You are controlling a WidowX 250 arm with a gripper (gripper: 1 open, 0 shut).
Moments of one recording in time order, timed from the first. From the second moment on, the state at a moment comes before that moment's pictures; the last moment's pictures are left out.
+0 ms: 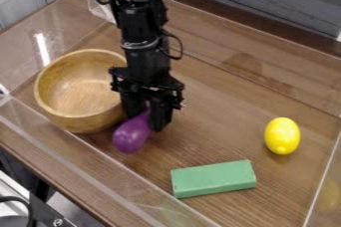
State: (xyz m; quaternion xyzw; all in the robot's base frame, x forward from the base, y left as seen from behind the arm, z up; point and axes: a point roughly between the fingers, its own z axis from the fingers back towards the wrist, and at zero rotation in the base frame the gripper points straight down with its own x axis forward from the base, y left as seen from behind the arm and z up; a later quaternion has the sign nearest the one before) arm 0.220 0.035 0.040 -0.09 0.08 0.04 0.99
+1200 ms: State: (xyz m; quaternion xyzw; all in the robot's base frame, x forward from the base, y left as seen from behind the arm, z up) arm 0.230 0.081 0.053 -0.07 0.05 0.06 0.99
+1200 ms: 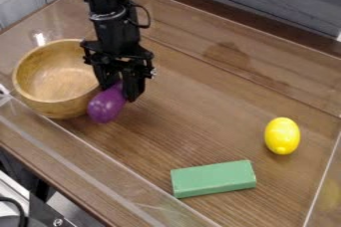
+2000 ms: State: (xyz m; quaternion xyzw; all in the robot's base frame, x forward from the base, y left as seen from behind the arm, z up) arm 0.231 0.082 0.050 -0.07 0.05 0.07 0.99
